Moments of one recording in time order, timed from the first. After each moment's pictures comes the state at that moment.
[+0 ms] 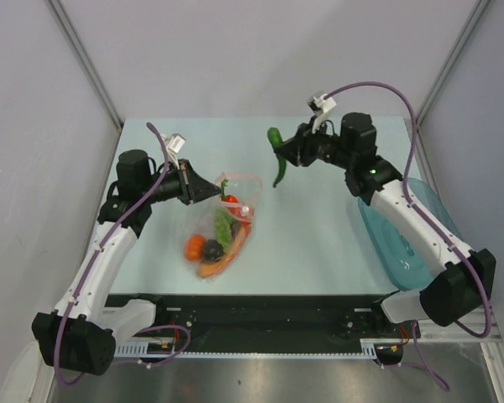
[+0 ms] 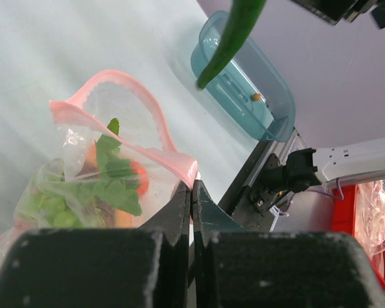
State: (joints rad) left arm -0.16 1.05 0.97 -0.30 0.87 -0.40; right arm 0.44 1.37 1.32 -0.12 -0.49 0.16
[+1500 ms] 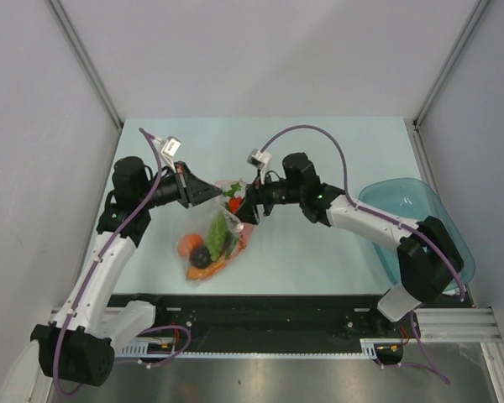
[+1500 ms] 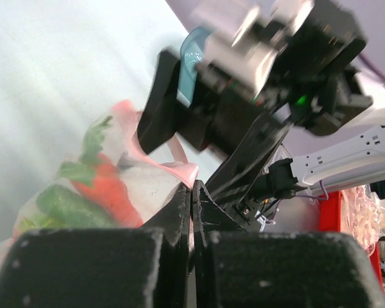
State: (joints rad) left arm -0.16 0.98 0.91 -0.18 0.89 -0.52; right arm 0.75 1.61 1.12 0.14 -0.67 0.27
